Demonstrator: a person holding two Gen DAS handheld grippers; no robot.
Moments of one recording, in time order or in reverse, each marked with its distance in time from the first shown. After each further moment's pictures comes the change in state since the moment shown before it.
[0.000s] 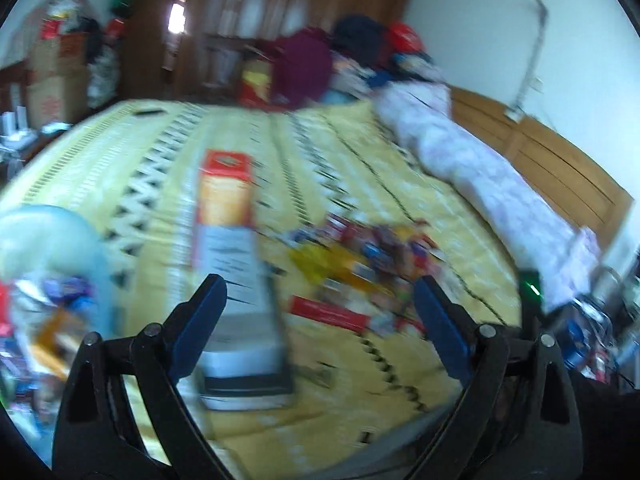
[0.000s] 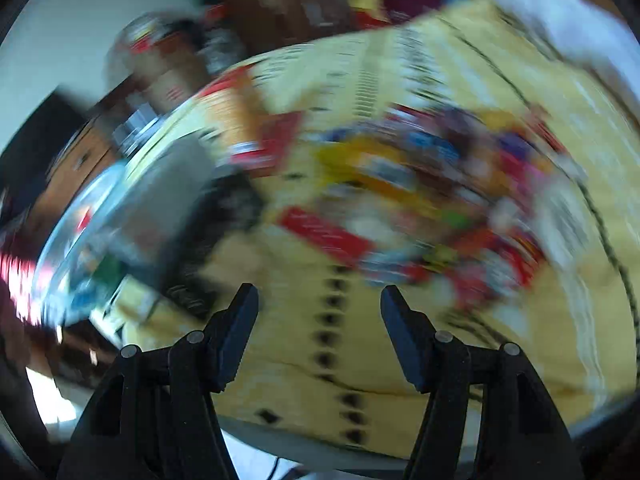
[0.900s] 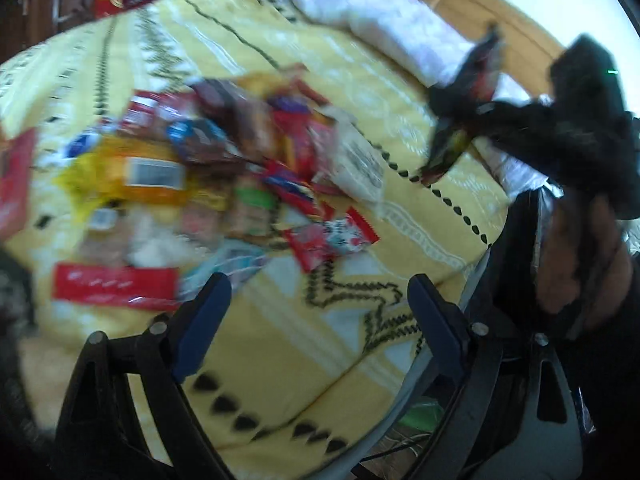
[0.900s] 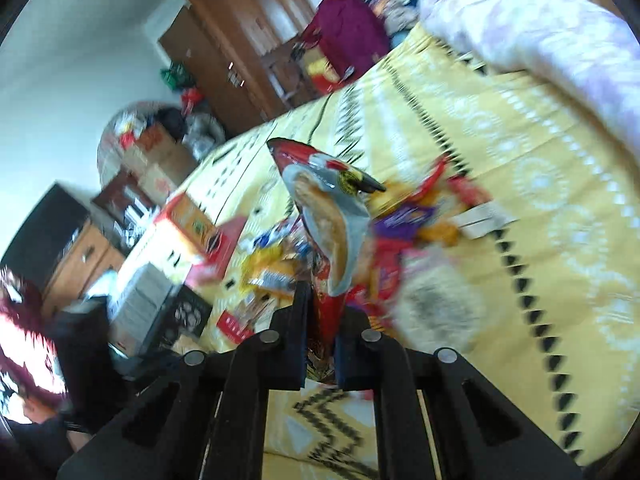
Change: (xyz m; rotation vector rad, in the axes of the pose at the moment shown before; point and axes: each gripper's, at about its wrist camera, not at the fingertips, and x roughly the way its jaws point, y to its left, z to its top) left arm 0.204 -0.128 -0.054 0.210 0.435 -0.284; right arm -0.074 -0.136 0.055 0.121 -0.261 0.067
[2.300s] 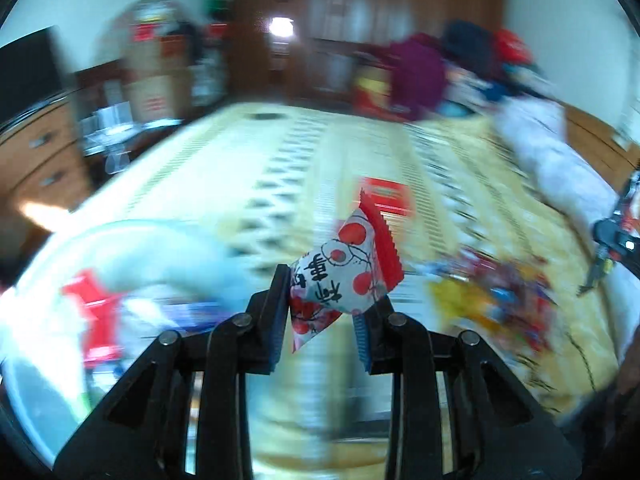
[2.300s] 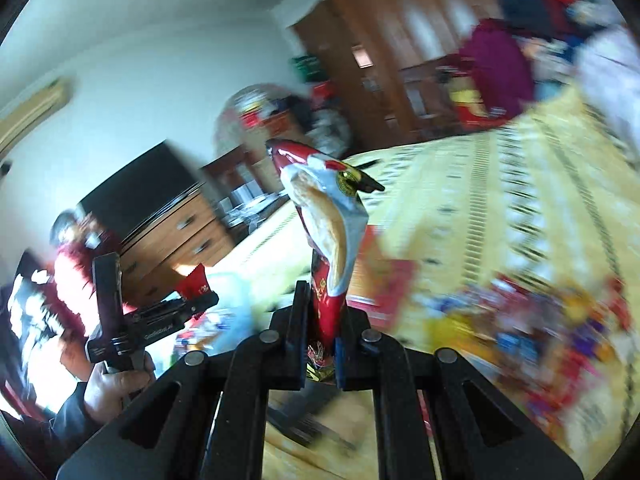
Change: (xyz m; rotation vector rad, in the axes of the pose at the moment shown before) left arm -0.330 0.156 -0.082 -0.464 -0.462 0.760; right arm 0.031 0.243 0.053 -0.314 0.013 0.405
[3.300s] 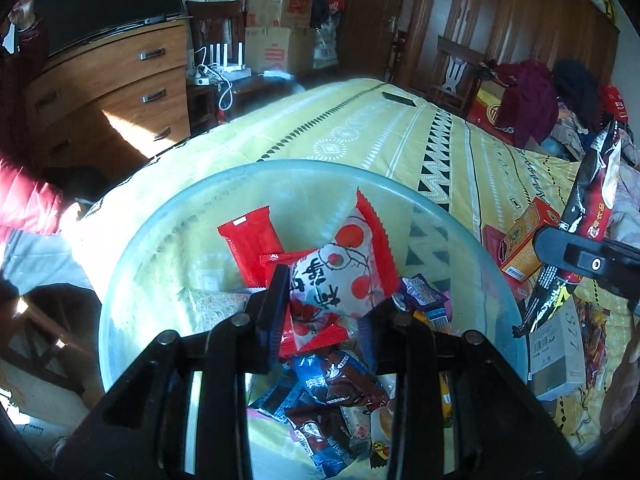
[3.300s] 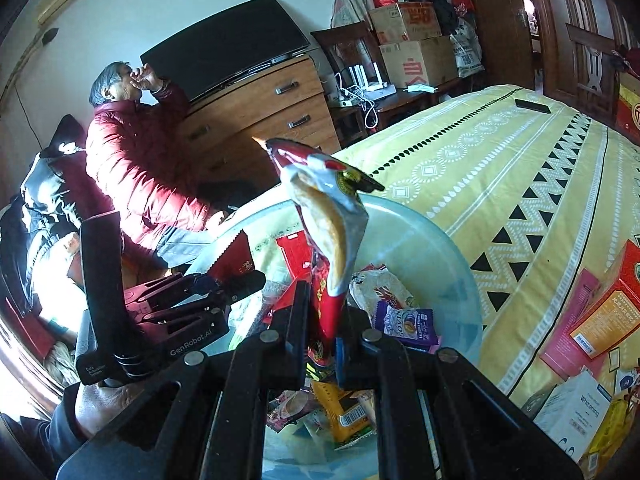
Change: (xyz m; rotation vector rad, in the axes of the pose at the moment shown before) left arm -0.002 0.170 -0.035 -0.239 0.081 0.187; right arm 0.290 0.245 -0.031 -0.290 0.434 0.227
